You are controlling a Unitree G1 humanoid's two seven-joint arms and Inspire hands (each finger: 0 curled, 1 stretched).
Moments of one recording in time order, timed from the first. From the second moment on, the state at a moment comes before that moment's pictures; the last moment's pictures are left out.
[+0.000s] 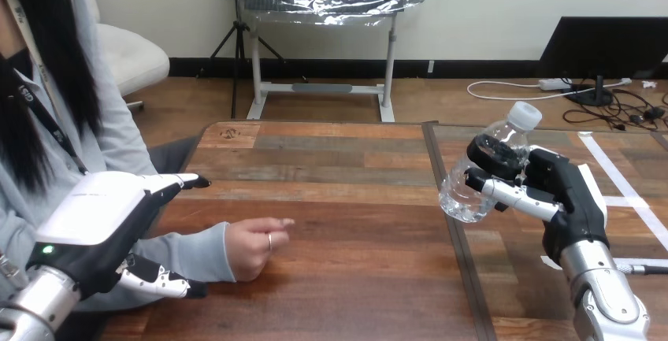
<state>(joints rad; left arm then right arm) 0.01 0.67 0.07 0.27 0.73 -0.53 0.00 -0.53 -0.29 -0.25 1.24 0.08 -0.61 0.19</state>
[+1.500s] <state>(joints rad) -0.24 0.71 -0.18 0.66 0.79 -0.49 0.07 -0.50 -0.28 -0.25 1.08 0.16 -0.62 0.30</state>
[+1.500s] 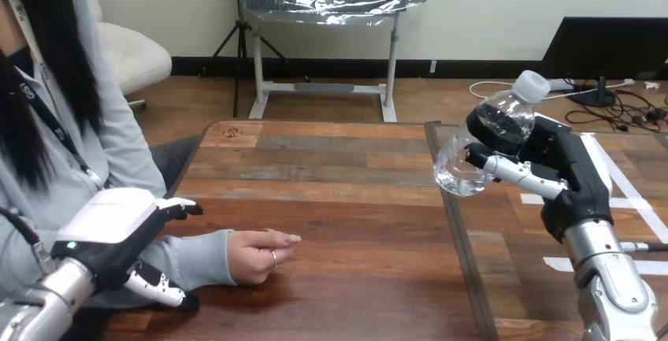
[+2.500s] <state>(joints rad) -0.29 0.73 -0.23 0.69 0.75 -0.49 0.01 -0.41 -0.28 -0.25 0.96 0.20 -0.61 0.32</state>
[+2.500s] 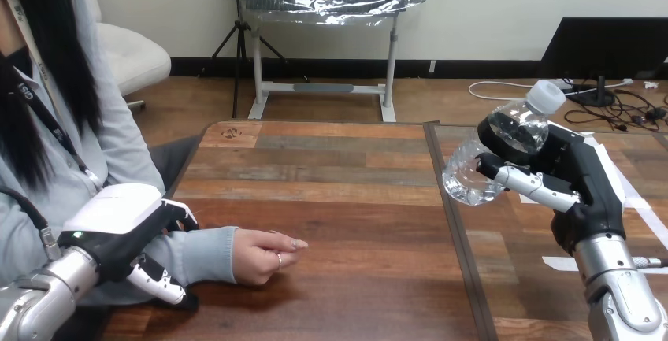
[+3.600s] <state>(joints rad) -0.29 0.73 -0.23 0.69 0.69 -0.53 -0.02 -0.38 -0.27 -0.25 0.87 0.23 -0.60 0.38</state>
